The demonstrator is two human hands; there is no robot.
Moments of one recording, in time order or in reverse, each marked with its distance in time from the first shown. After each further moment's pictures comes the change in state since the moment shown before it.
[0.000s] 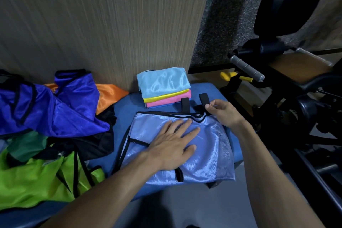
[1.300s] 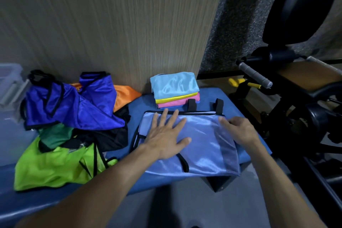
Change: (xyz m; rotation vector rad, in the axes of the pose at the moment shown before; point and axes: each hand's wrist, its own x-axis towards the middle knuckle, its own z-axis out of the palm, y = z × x) left_hand -0.017 -0.026 -0.009 0.061 0.026 -0.247; right_hand -0.052 0.010 -0.006 -0.368 0.209 0.051
